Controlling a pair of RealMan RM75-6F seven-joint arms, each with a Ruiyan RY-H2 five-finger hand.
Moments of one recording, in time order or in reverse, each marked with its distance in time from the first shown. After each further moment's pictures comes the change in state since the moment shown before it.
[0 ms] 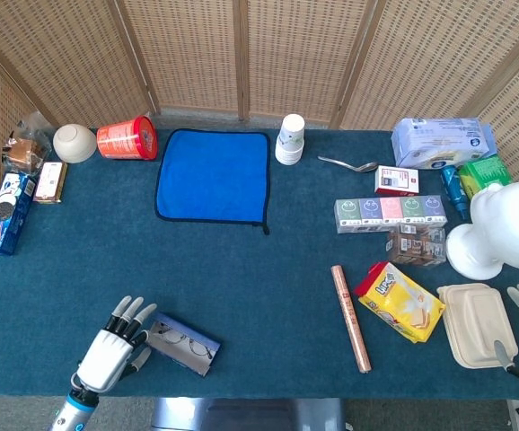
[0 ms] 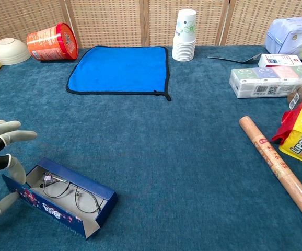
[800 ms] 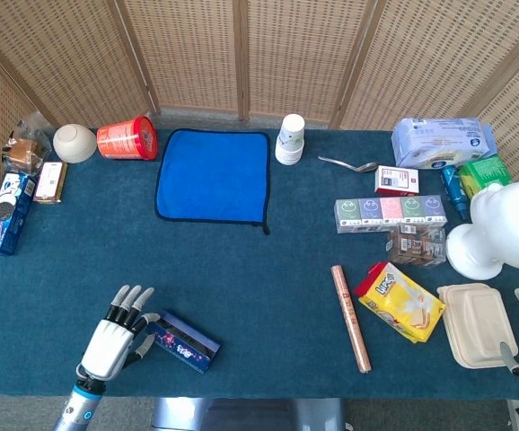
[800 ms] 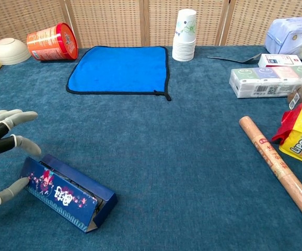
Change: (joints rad) left arm -0.021 -0.073 -0.052 0.052 -0.057 0.001 -0.032; right arm -0.013 0.001 0.004 0.014 0.012 0.000 0.026
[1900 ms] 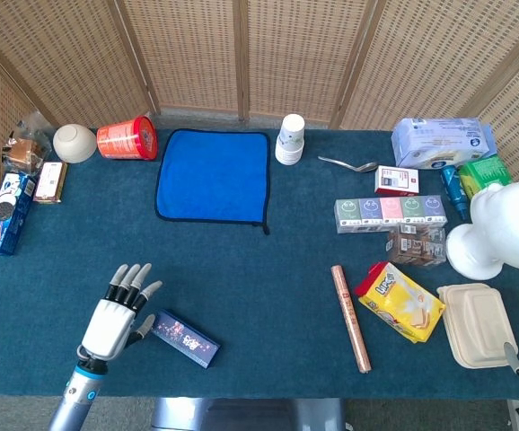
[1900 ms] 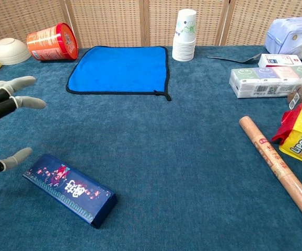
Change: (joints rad) left arm -0.083 0.132 -0.068 -0.279 -0.061 -0.093 0.171; right arm -0.004 0.008 0.008 -0.005 0.001 0.002 0.003
